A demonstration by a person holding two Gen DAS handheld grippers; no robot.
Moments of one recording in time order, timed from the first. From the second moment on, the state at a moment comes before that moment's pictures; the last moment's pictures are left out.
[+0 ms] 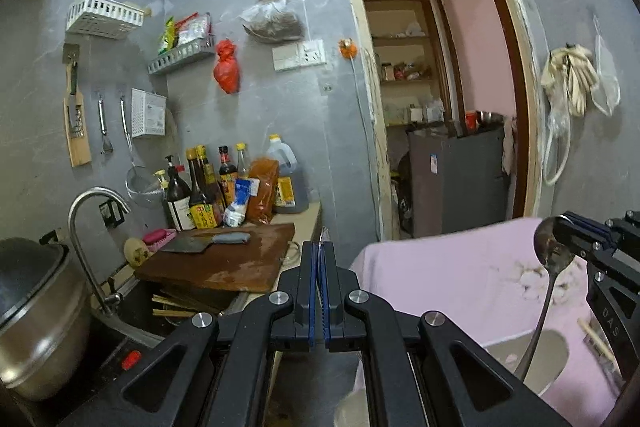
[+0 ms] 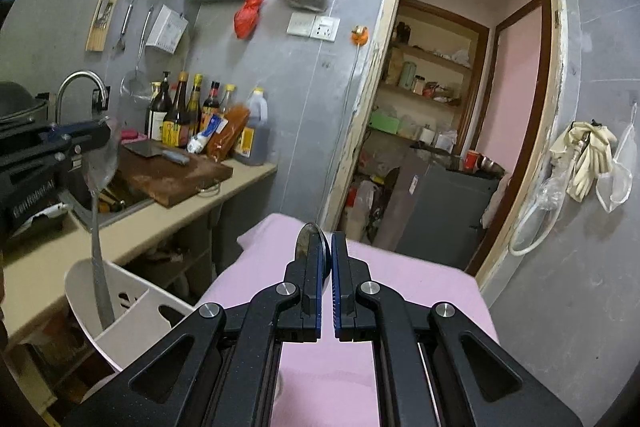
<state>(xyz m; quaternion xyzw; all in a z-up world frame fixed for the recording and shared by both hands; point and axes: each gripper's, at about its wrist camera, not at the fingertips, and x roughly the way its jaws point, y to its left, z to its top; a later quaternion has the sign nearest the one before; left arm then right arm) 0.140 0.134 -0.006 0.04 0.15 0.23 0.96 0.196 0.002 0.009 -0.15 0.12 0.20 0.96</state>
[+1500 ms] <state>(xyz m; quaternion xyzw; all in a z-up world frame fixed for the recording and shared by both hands) 0.120 0.133 -0.020 -0.16 0.21 0.14 0.95 0.198 -0.078 0.018 0.02 0.17 0.26 0.95</state>
